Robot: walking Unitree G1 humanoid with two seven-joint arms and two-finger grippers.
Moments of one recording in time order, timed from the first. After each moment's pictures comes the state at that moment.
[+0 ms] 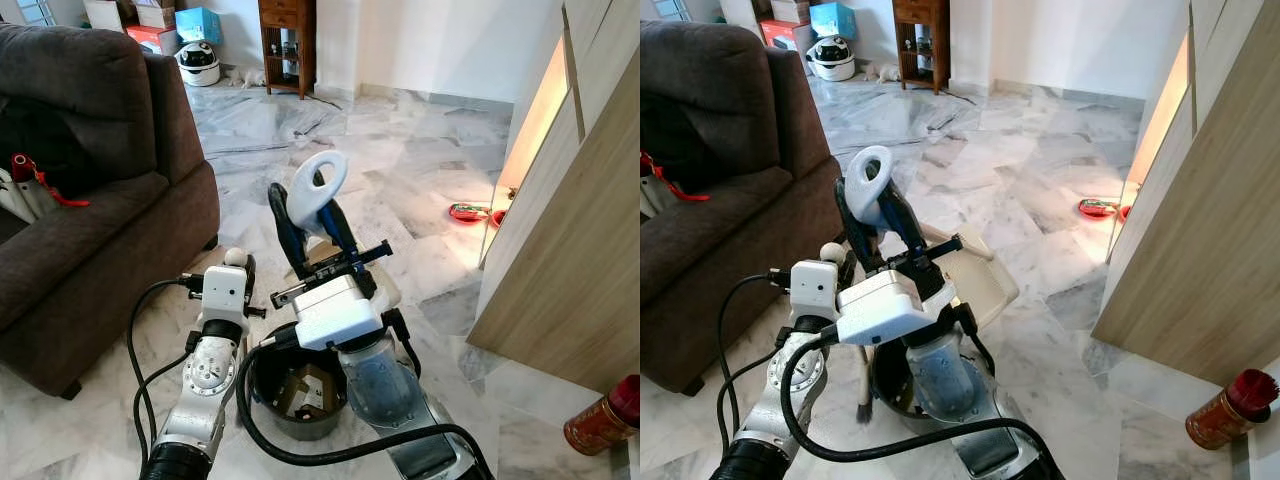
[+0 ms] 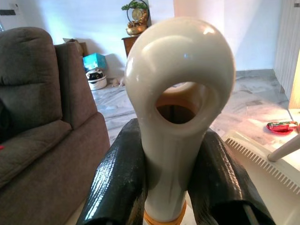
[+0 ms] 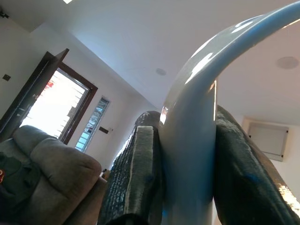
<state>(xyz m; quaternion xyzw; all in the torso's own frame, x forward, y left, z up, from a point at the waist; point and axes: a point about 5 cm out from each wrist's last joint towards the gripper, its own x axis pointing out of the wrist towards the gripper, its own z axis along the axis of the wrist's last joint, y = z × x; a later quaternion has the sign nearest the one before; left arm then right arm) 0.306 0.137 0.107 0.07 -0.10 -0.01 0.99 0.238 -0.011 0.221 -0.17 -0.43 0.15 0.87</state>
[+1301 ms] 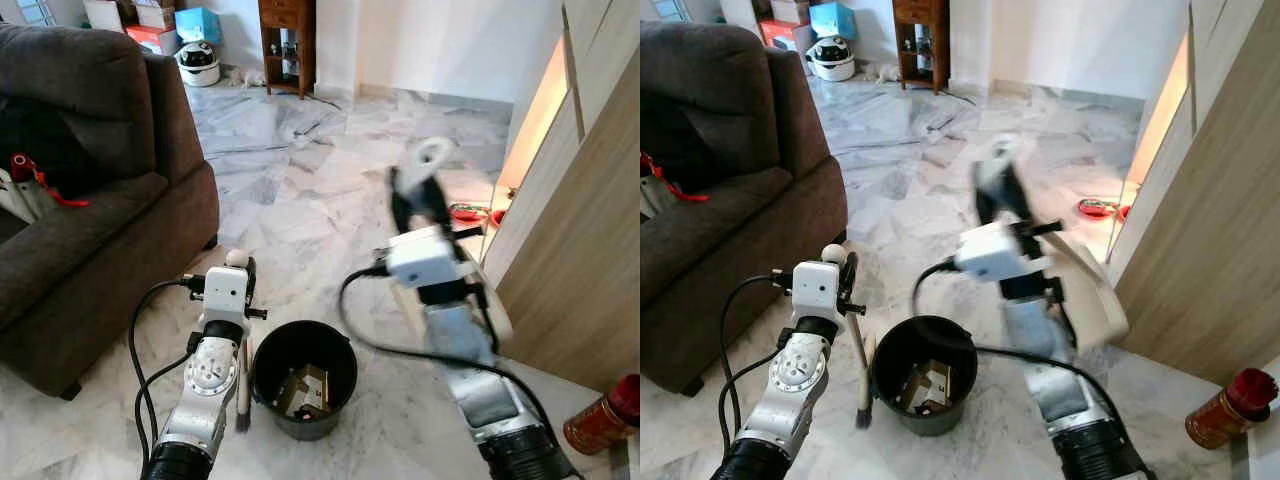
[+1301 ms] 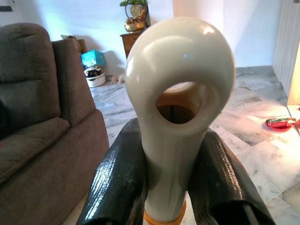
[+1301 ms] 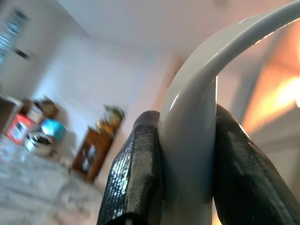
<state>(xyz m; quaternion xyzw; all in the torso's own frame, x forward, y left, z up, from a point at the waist) 0.307 0.136 0.104 0.07 -0.09 -0.01 0.99 0.303 -0.130 0.189 -0.25 -0.31 -0.04 0.92</state>
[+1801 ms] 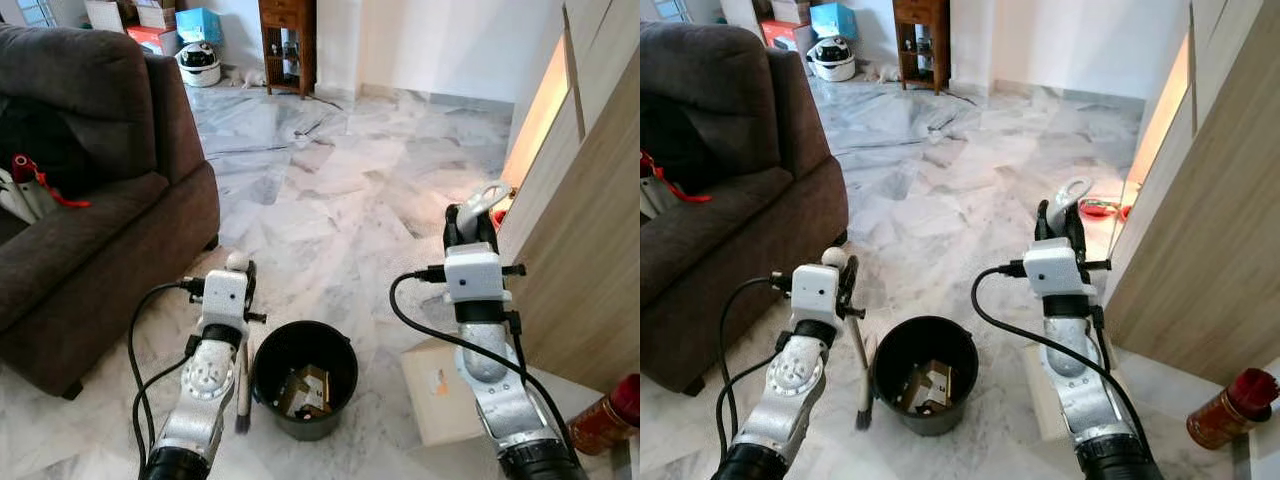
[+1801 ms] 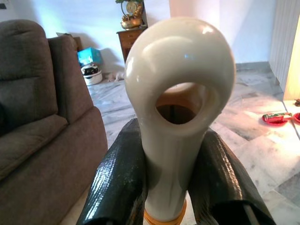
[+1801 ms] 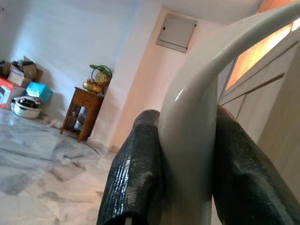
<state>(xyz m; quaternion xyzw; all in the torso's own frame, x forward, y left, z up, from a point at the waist) 0.301 0.139 0.099 0.08 -0.09 -0.03 0.99 0.304 -0.170 0.146 -0.24 -0.23 -0.09 0.94</state>
